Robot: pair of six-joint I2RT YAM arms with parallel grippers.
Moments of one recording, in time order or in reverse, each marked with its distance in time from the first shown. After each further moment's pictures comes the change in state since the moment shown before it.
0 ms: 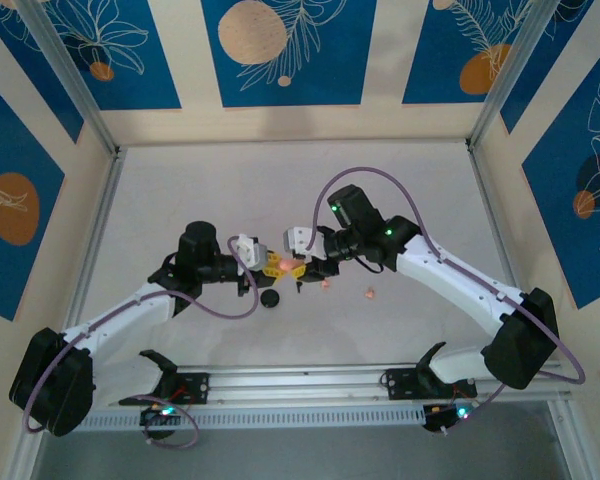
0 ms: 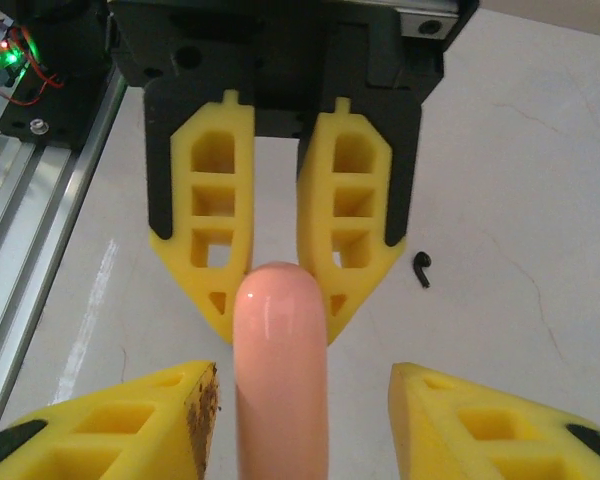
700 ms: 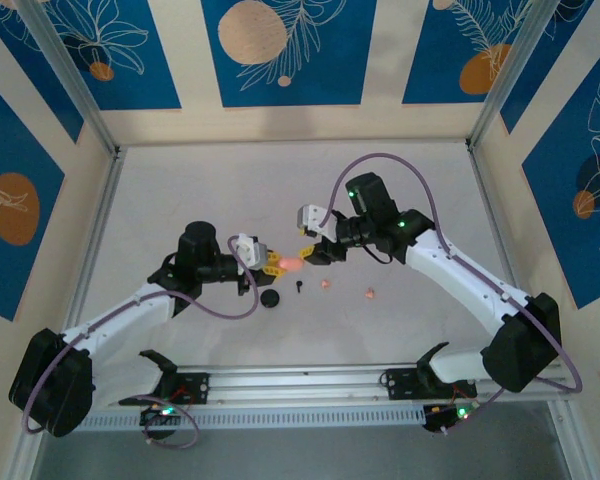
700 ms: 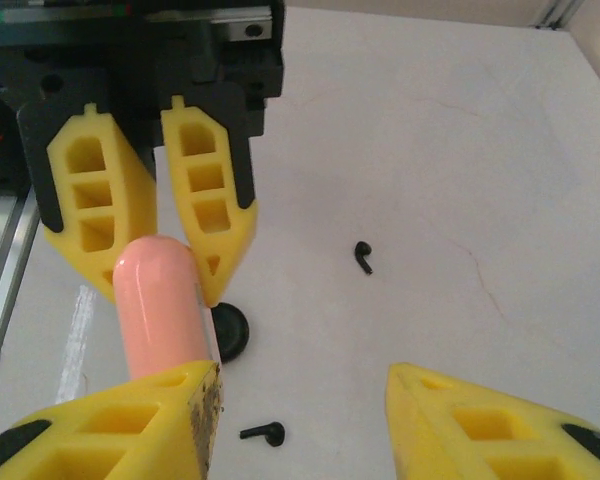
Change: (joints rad) left arm -0.001 -0.006 0.000 0.000 -0.031 0.000; right arm -0.113 -0.021 -0.005 0.062 -0.050 0.107
